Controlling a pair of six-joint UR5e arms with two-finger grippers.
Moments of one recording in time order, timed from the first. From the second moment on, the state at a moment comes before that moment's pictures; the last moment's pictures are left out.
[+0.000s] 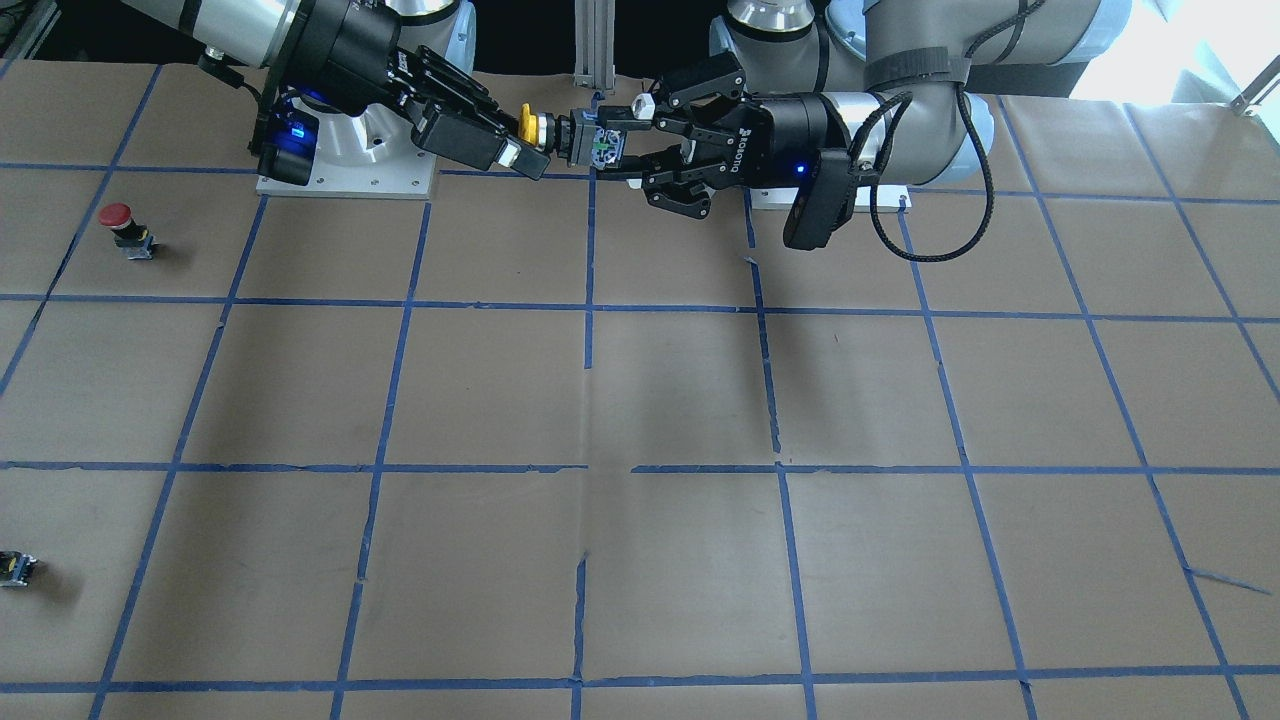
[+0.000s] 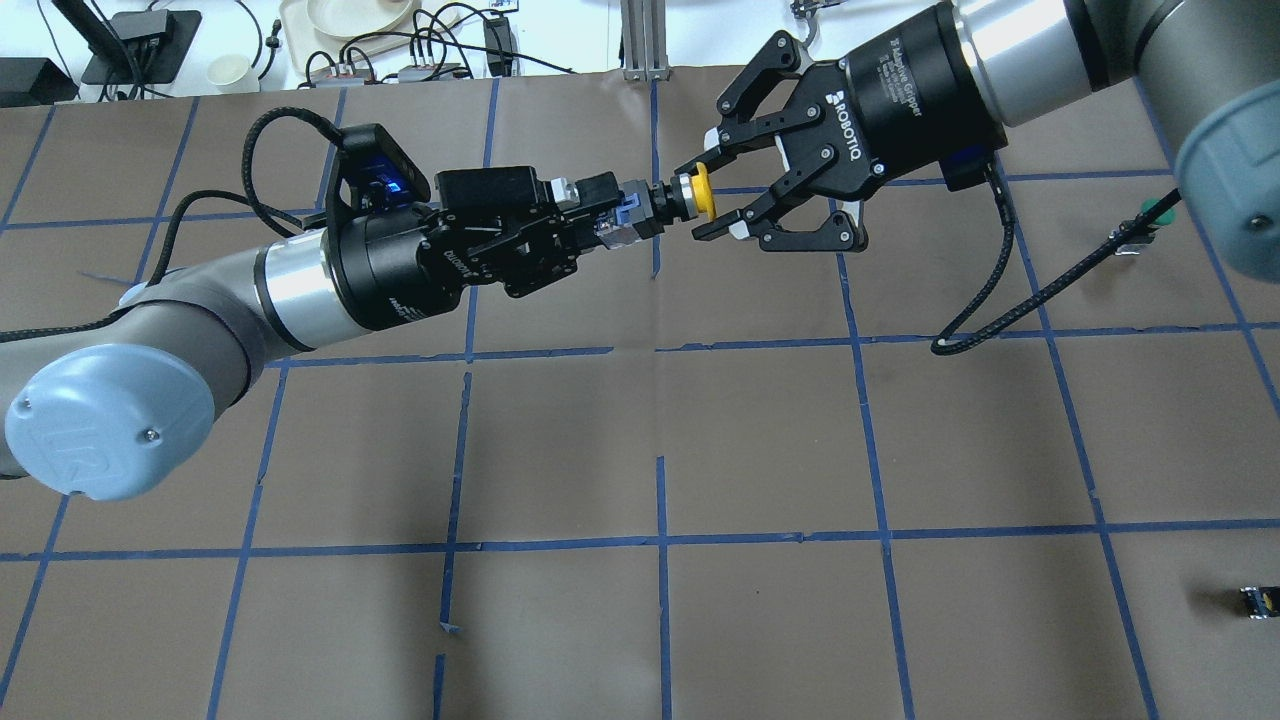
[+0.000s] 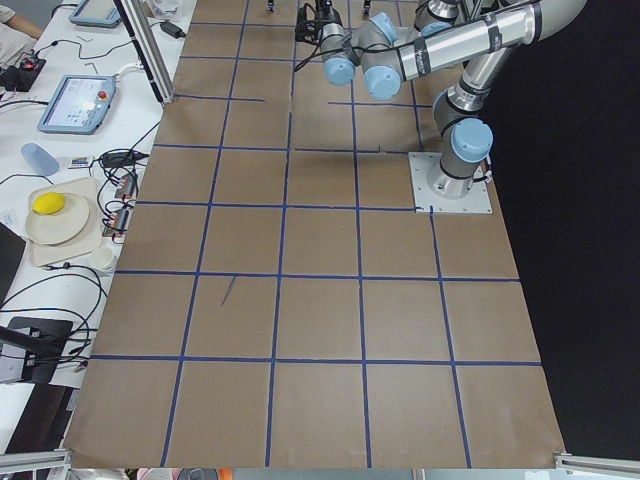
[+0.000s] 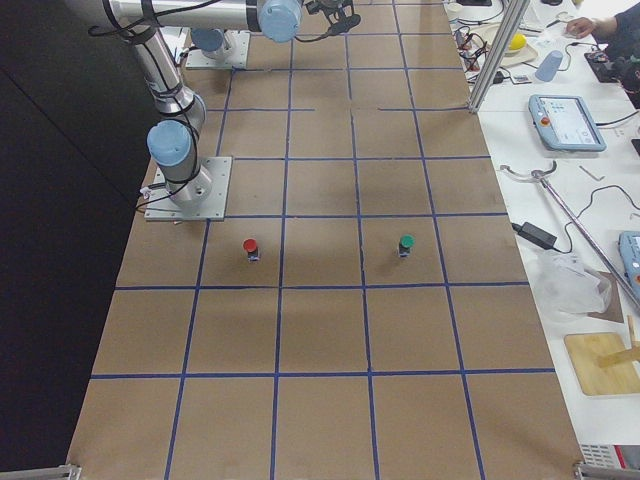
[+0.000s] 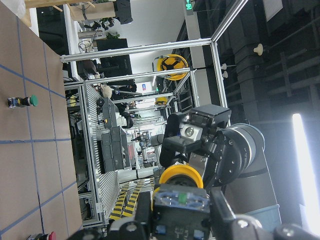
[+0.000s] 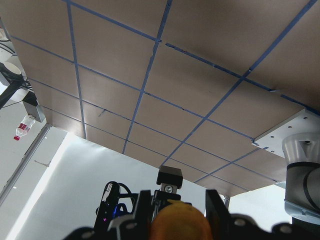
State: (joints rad) left arm -1.47 -1.45 -2.07 -1.83 -0.14 0.77; right arm 1.53 -1.67 1.69 -1.54 -0.64 1.08
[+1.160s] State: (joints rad) left arm -1.47 -1.45 -2.07 -1.83 -0.13 0.77; right arm 1.53 -1.66 1.69 -1.54 -0.64 1.08
